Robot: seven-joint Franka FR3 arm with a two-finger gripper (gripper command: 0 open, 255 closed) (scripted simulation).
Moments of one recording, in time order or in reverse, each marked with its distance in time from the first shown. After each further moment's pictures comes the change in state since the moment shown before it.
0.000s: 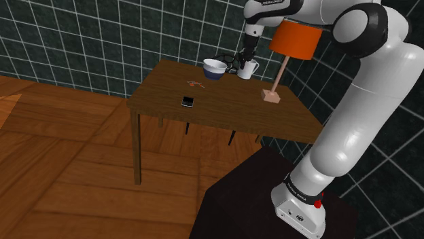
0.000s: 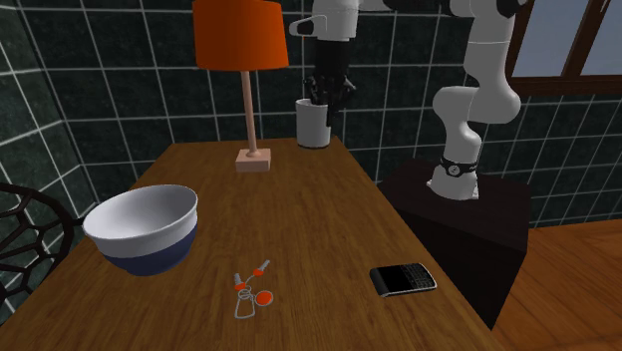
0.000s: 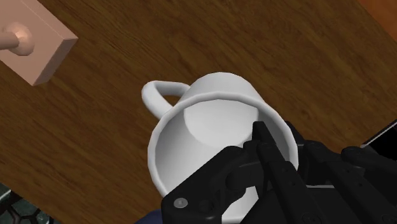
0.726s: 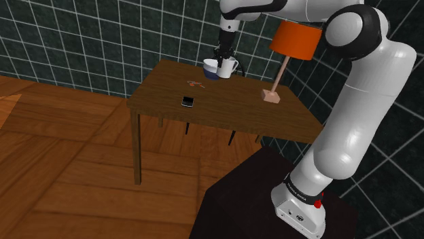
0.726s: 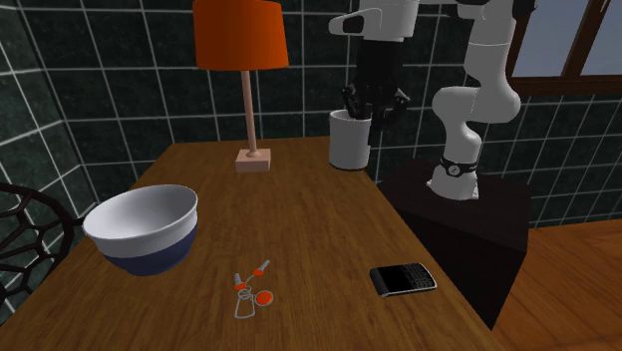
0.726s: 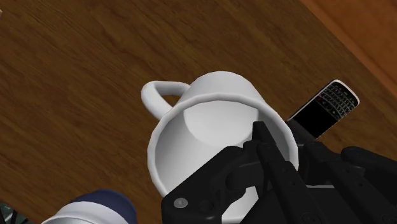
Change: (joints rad) arm 0.127 0.069 0.099 0.092 0.005 -0.036 0.226
